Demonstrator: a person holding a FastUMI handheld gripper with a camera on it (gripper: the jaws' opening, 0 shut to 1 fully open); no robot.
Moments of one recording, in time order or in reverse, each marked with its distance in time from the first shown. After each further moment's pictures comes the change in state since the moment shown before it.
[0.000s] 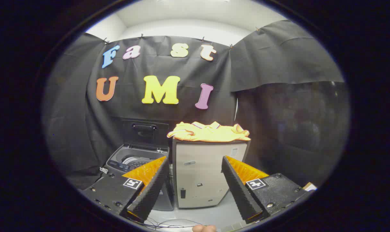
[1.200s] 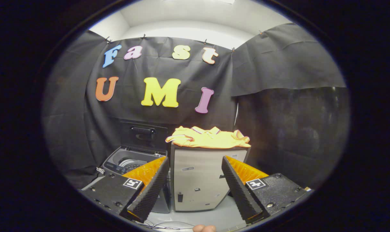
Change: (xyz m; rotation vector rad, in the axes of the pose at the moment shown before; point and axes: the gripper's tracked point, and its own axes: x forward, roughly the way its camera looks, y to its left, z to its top) arm 0.014 -0.002 0.016 -0.030 -0.026 -0.006
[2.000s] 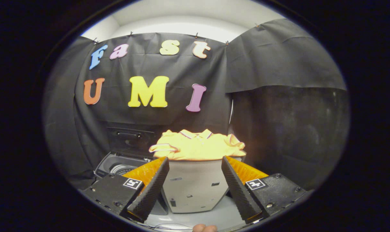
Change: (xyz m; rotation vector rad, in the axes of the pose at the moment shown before) arm 0.093 -0.063 0.059 0.018 0.062 -0.057
